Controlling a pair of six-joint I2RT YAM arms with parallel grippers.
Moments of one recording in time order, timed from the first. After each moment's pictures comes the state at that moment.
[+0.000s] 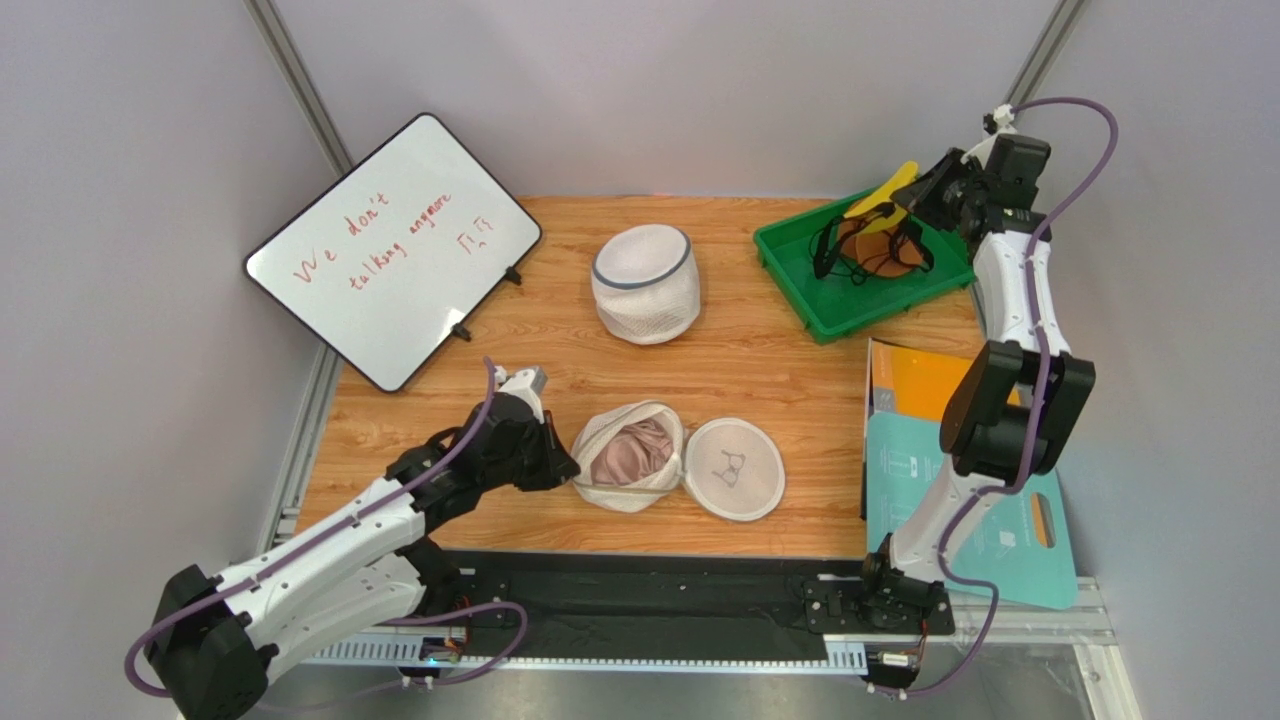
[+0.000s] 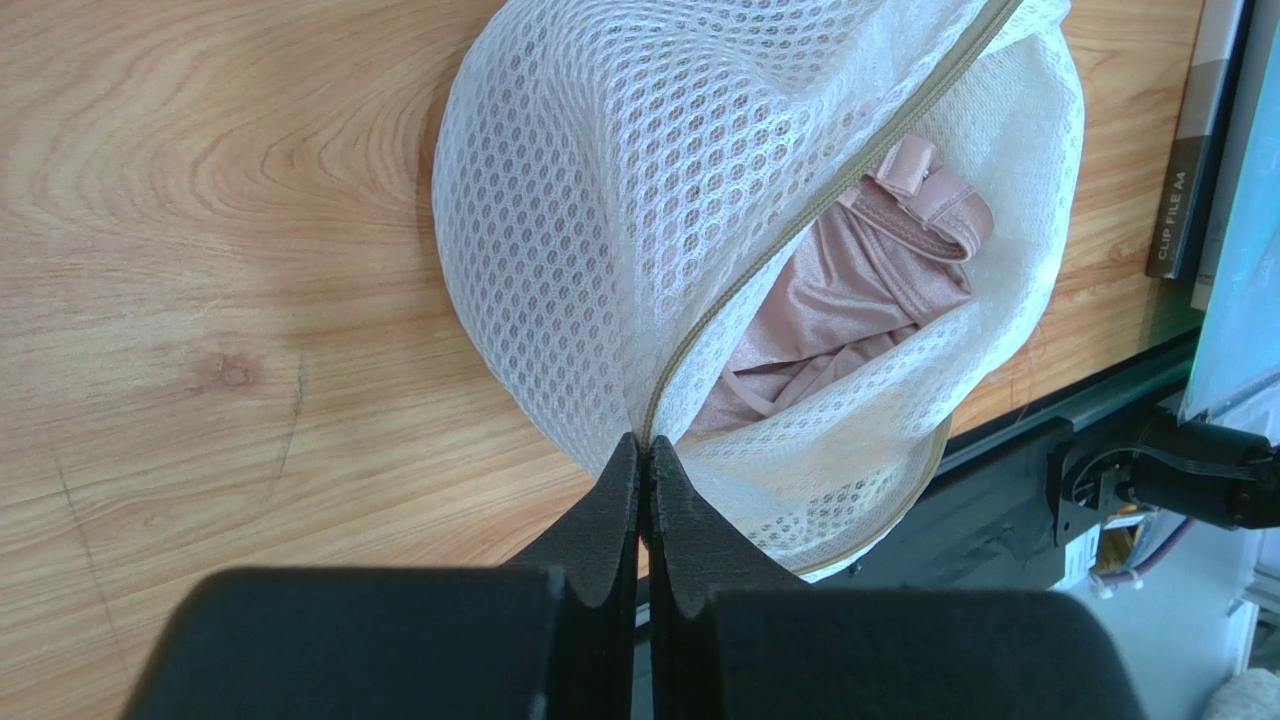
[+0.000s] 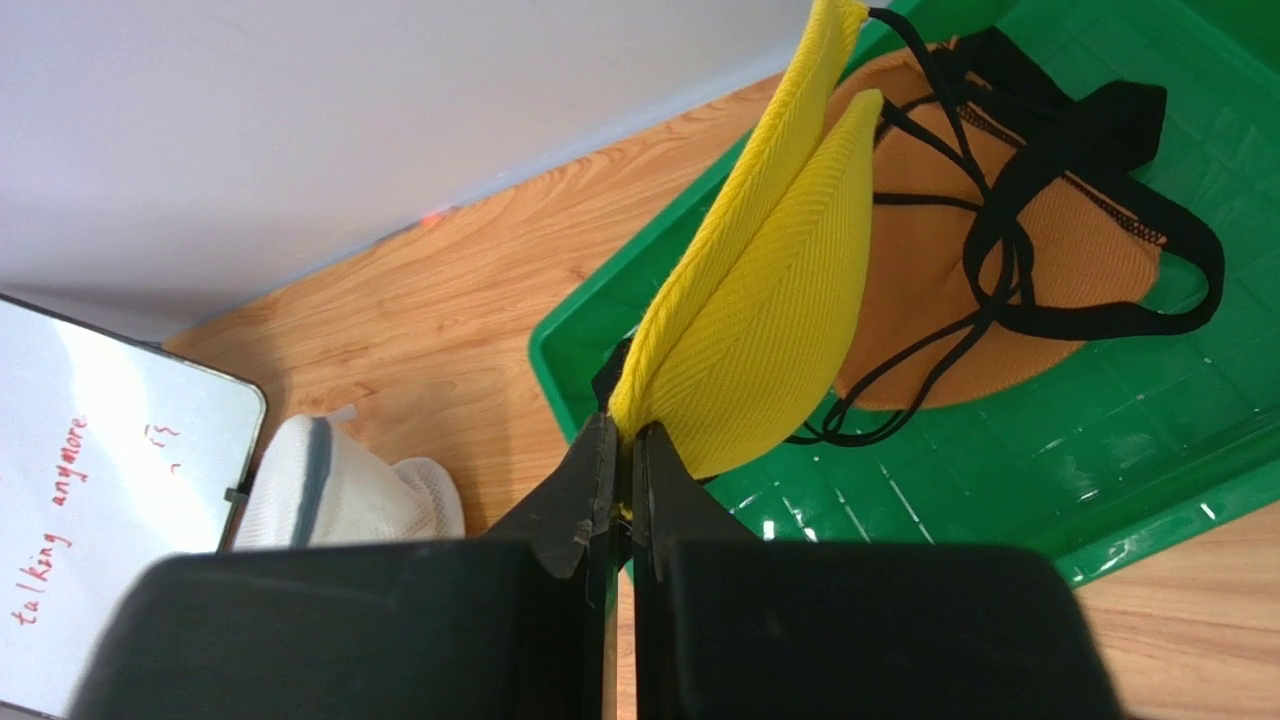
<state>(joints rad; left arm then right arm) -0.74 0.83 0.49 -0.40 0.01 -0.77 -0.27 1.84 1.72 -0.33 -0.44 0.43</state>
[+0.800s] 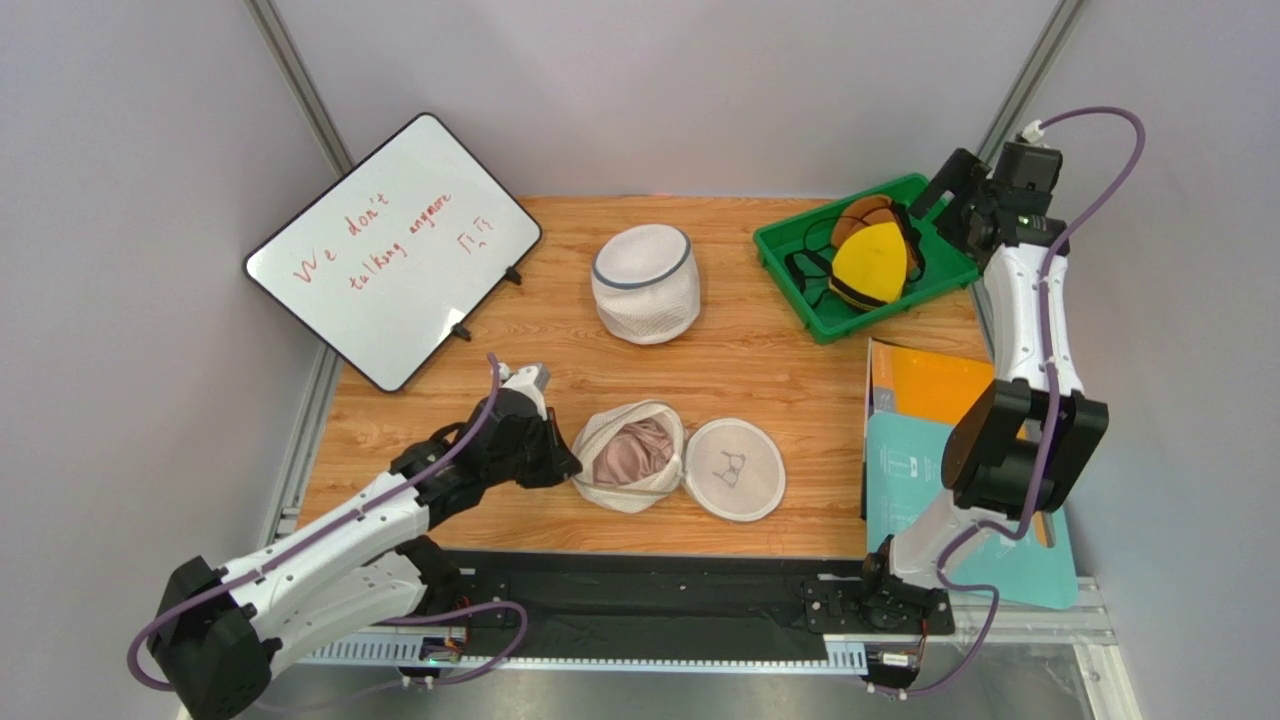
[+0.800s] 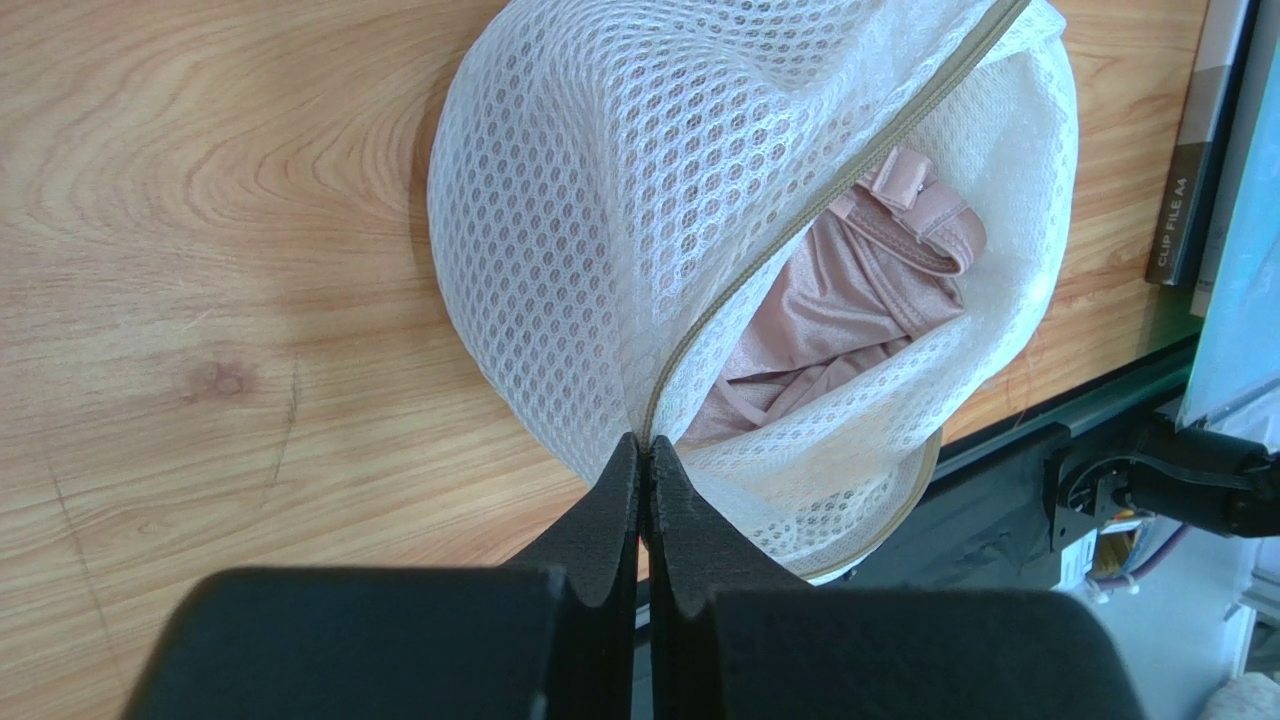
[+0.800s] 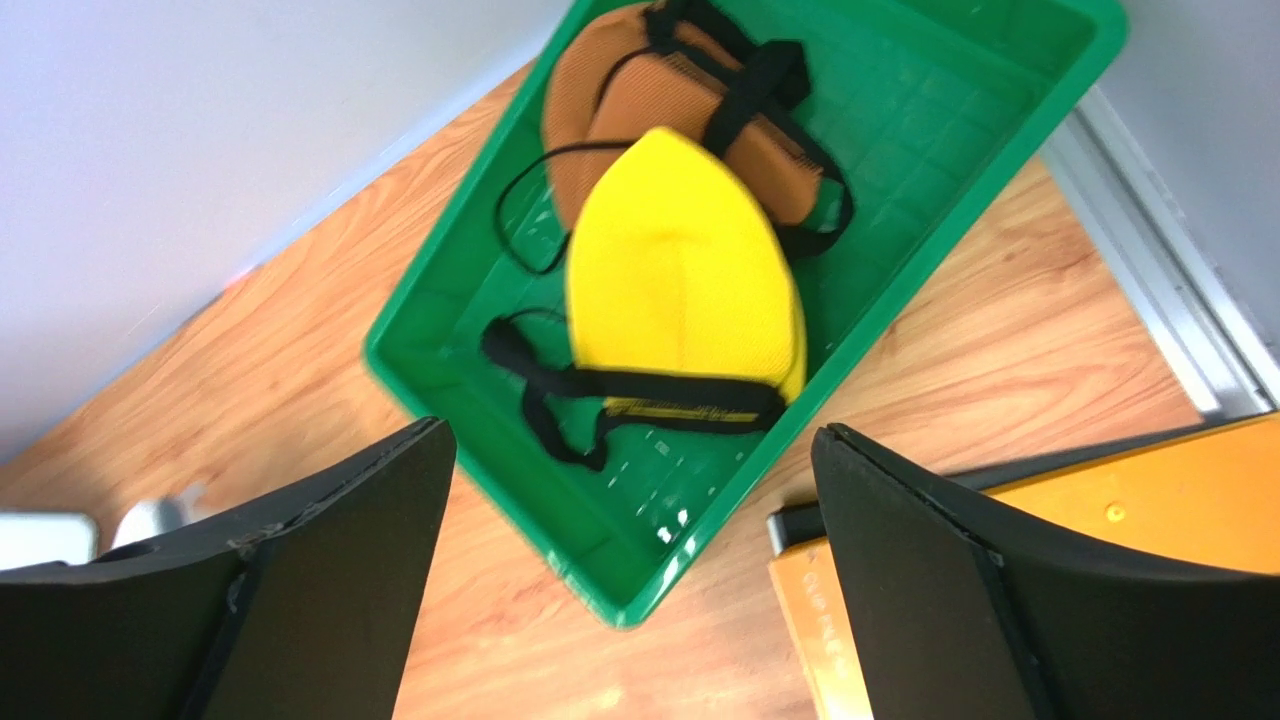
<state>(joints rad) -0.74 0.86 0.51 -0.40 0.01 -0.77 -0.26 1.71 1.68 -0.55 -0.07 0.43</state>
